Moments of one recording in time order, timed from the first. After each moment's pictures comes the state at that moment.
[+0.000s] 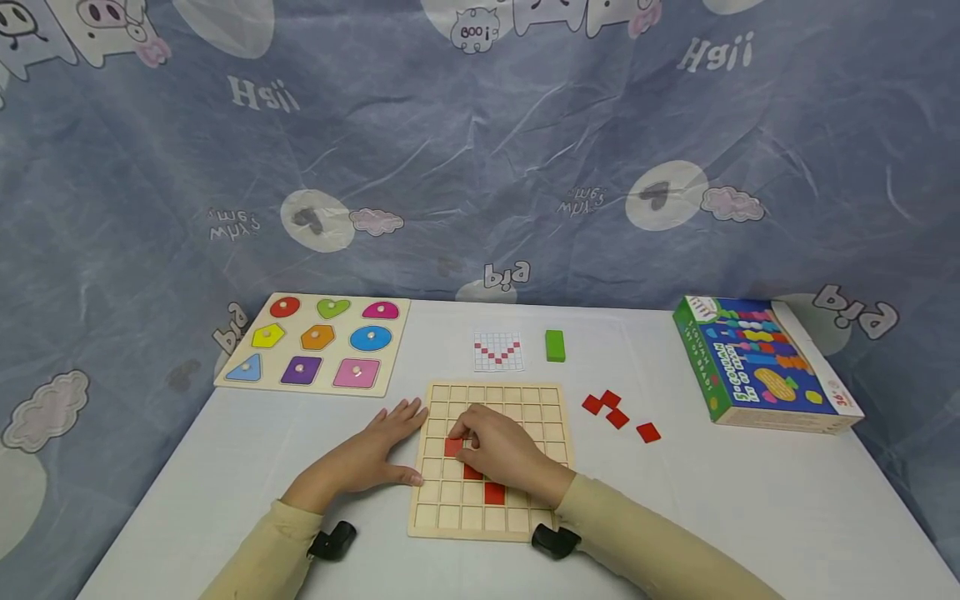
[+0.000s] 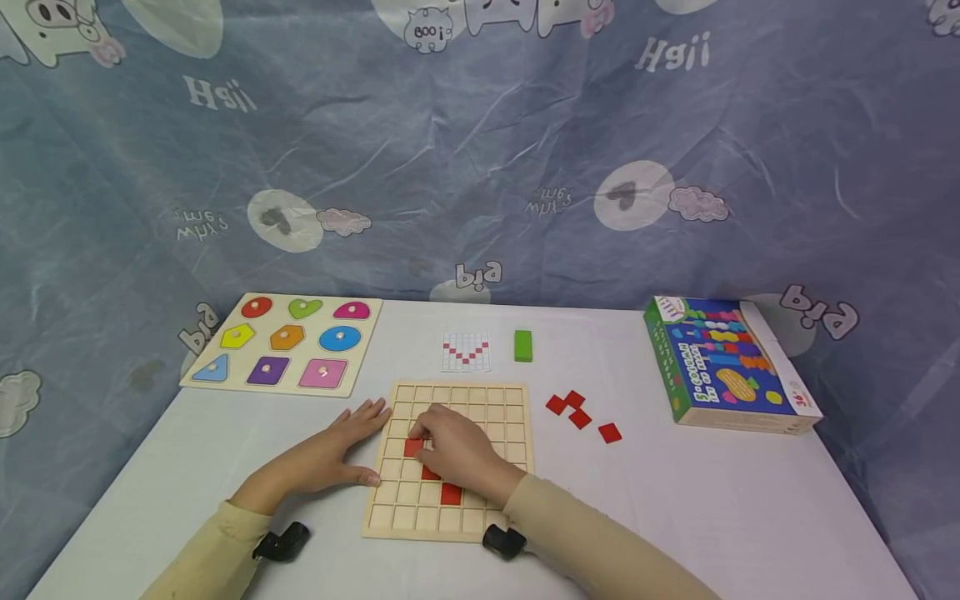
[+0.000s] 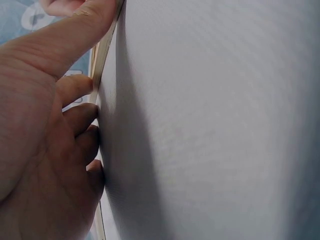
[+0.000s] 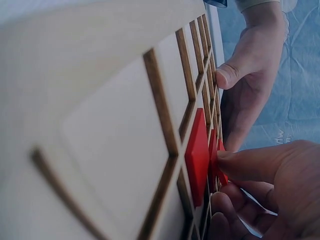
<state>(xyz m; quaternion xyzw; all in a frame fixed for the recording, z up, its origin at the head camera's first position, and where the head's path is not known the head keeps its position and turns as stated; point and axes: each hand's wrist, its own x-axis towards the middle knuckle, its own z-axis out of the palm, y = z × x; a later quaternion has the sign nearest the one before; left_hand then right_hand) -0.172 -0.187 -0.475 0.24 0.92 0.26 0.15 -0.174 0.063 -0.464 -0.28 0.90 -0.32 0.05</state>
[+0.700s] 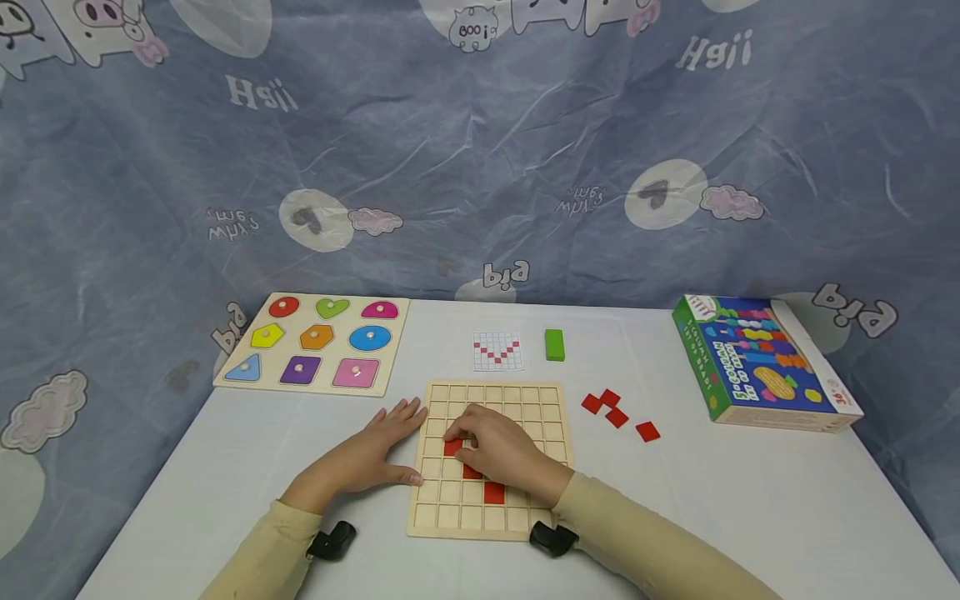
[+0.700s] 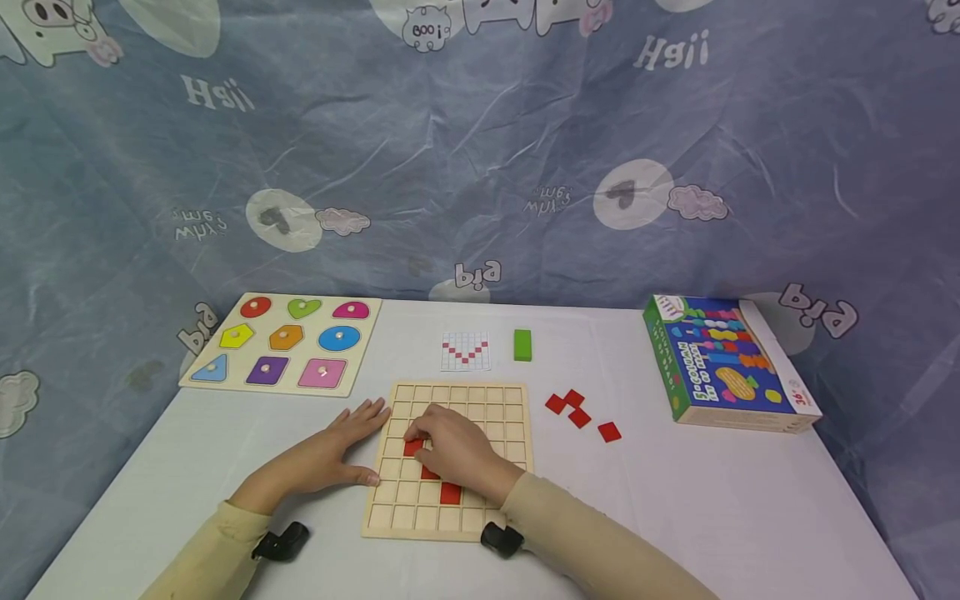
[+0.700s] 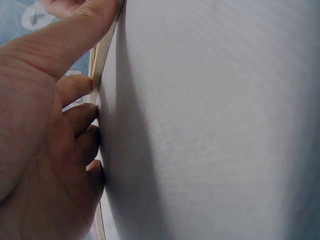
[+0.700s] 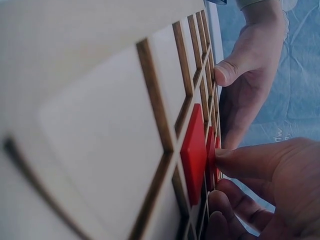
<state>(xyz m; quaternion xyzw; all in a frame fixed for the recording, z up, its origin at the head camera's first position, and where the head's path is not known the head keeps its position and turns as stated) -0.173 -0.191 -0.478 0.25 0.92 0.27 0.15 -0.174 0.063 -0.461 -0.29 0.91 -0.30 0.07</state>
